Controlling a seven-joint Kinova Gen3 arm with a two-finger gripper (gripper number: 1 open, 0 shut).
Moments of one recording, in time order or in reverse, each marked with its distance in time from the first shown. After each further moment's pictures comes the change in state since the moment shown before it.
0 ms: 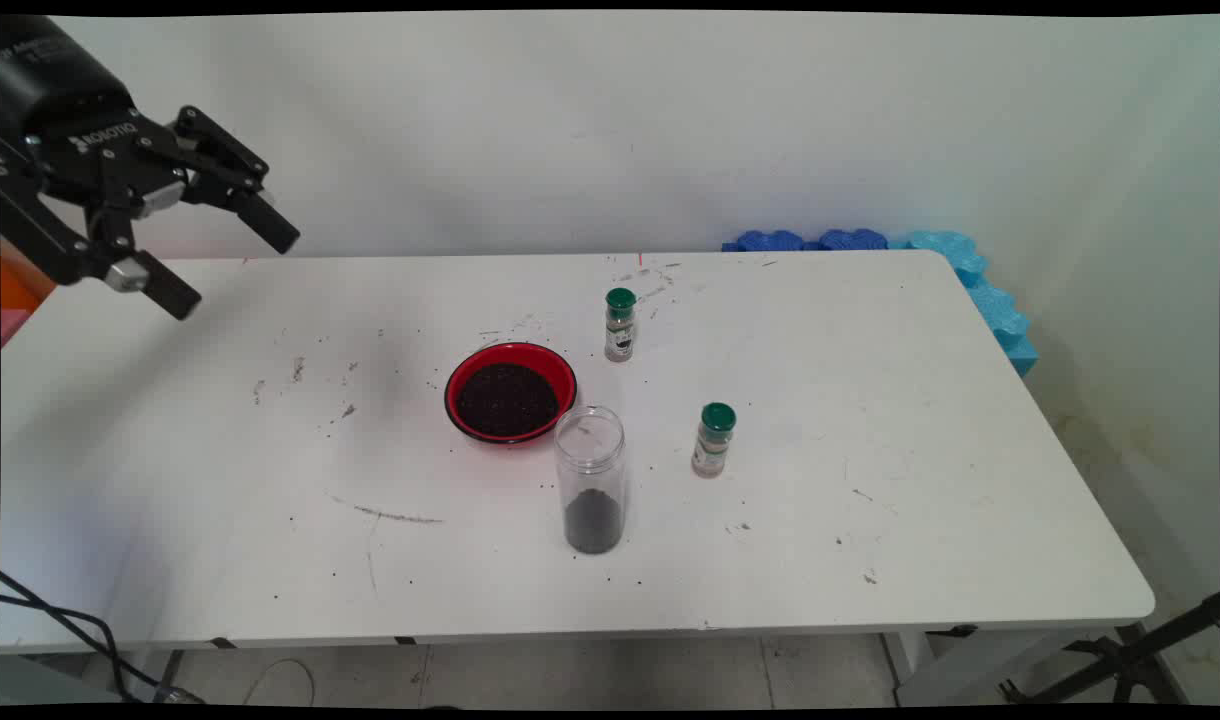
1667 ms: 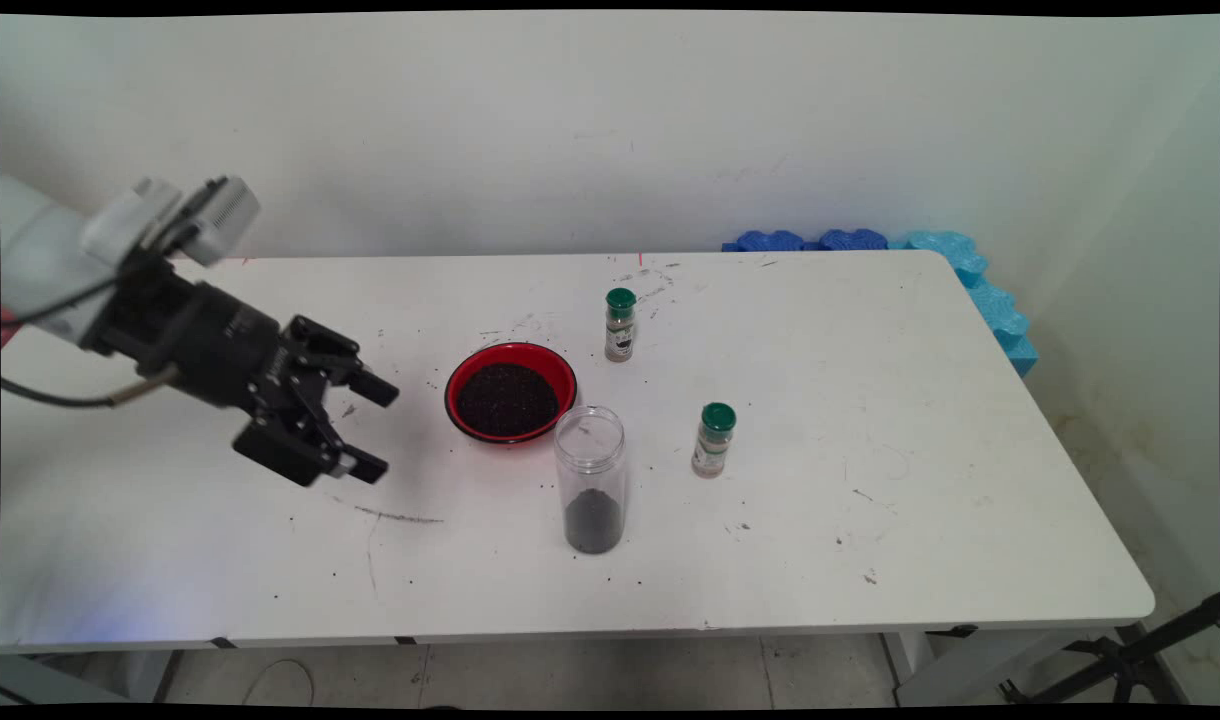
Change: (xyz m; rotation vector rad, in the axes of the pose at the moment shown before) arm -0.088 0.025 0.160 0.293 0.007 -0.251
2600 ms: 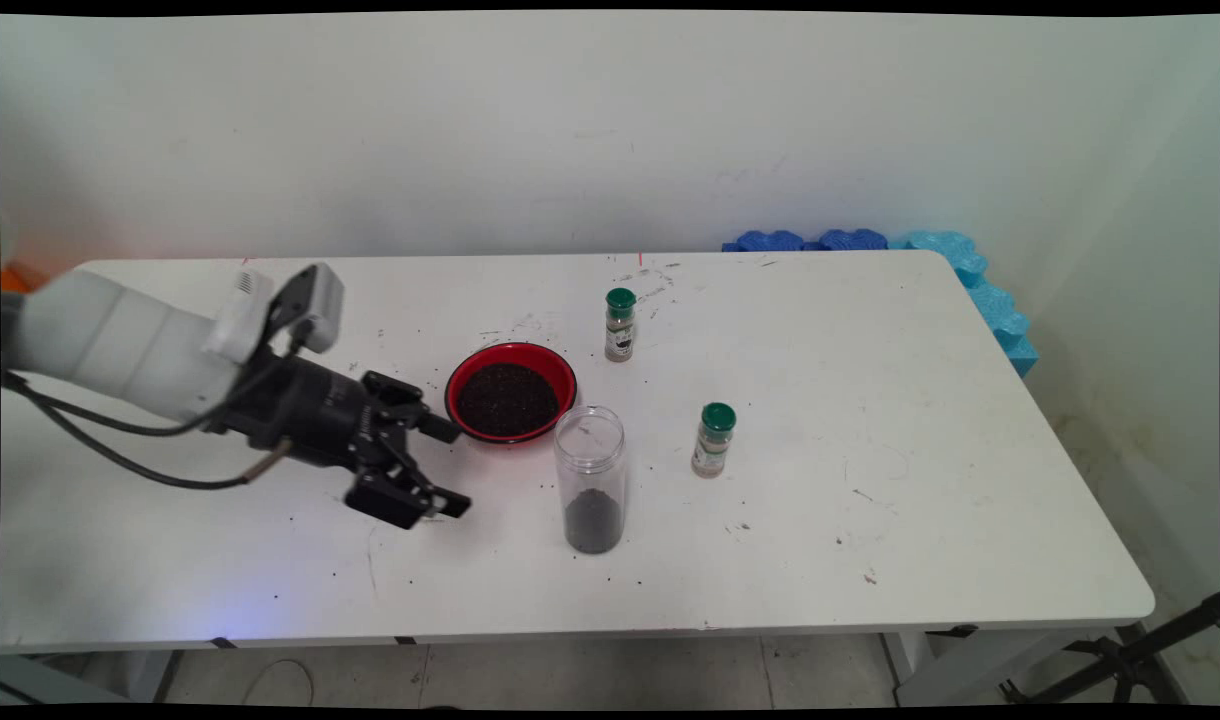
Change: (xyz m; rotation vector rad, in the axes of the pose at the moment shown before) arm -0.019 0.012 0.082 0.075 0.055 -0.039
